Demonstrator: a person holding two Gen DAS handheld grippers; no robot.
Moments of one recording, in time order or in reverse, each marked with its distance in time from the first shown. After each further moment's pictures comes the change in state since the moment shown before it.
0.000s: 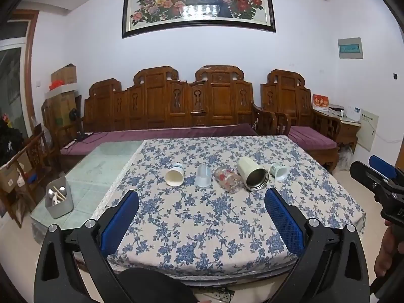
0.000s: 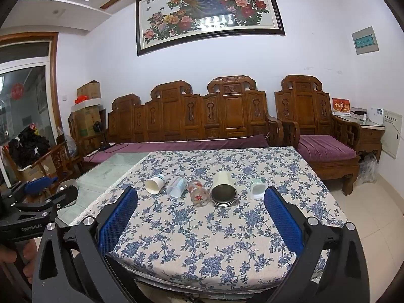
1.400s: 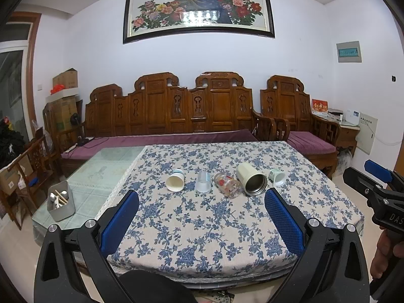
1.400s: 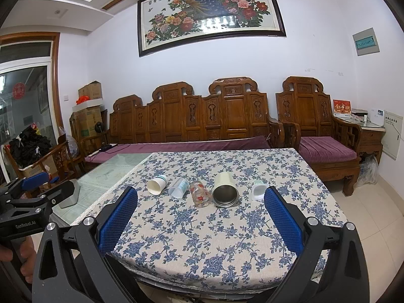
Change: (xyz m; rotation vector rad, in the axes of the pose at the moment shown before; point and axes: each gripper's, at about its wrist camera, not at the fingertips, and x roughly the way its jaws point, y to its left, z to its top) left arm -0.010 -0.001 0.006 0.001 -0.031 0.001; right arm -0.001 0.001 -0.001 -0.002 -0.006 -0.001
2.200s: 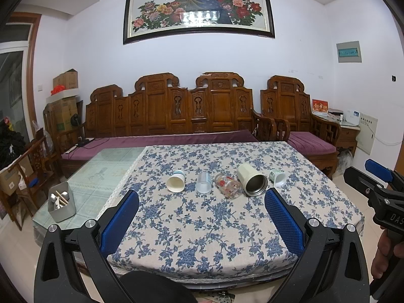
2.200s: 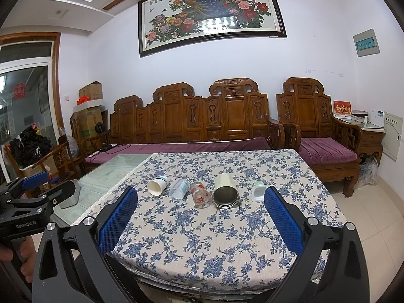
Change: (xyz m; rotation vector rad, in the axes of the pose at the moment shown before) left arm -0.001 0.001 -0.002 0.000 -0.002 0.001; right arm 0.001 0.004 0.001 -0.001 0.000 -0.001
